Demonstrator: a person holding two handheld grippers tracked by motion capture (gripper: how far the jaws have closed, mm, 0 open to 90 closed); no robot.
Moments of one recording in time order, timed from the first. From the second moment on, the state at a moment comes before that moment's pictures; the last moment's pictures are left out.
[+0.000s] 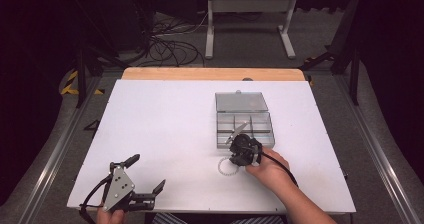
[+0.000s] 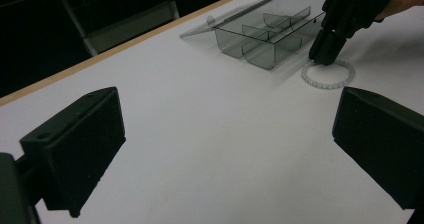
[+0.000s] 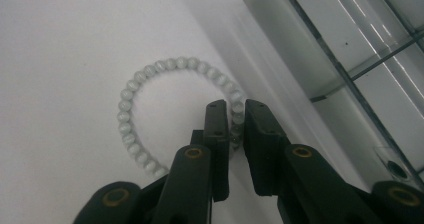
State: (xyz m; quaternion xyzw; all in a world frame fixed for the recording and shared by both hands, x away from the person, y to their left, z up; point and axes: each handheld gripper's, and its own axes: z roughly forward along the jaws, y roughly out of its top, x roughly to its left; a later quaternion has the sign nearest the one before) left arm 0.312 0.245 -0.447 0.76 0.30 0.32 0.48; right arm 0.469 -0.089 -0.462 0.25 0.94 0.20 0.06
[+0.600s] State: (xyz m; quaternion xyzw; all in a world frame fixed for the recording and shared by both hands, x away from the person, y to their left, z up) left arm 0.312 0.245 -0.447 0.76 0.30 0.32 0.48; right arm 0.469 -0.088 -0.462 0.26 0.94 0.20 0.06
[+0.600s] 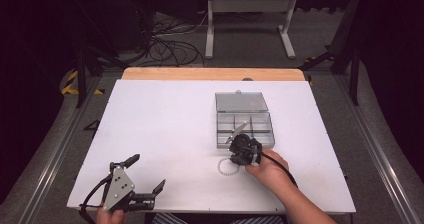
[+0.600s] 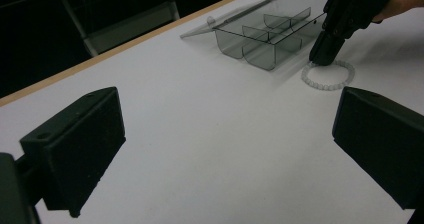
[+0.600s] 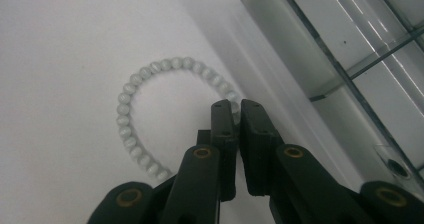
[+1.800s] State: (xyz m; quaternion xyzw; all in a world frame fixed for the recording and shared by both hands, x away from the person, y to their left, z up) left arm 0.312 0.246 -0.447 0.76 0.30 0.33 0.48; right arm 0.438 -0.099 -0.402 0.22 0.91 0.33 0.11
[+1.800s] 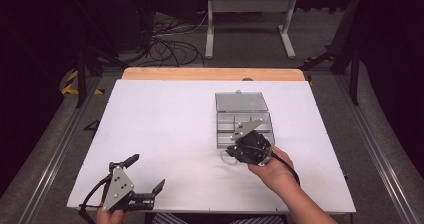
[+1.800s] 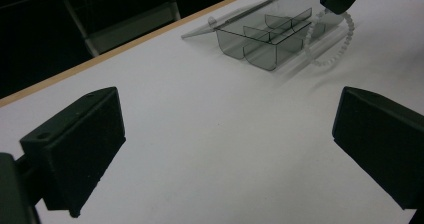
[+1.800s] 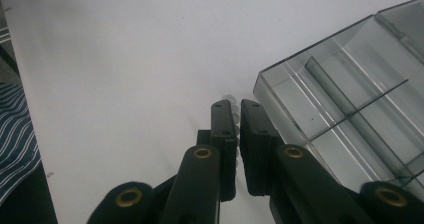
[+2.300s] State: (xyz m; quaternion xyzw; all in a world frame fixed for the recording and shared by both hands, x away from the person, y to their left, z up) left arm 0.312 0.246 -0.446 0.76 0.30 0.33 0.48; right arm 0.434 -0.106 -0.386 0.22 0.90 0.36 0.13
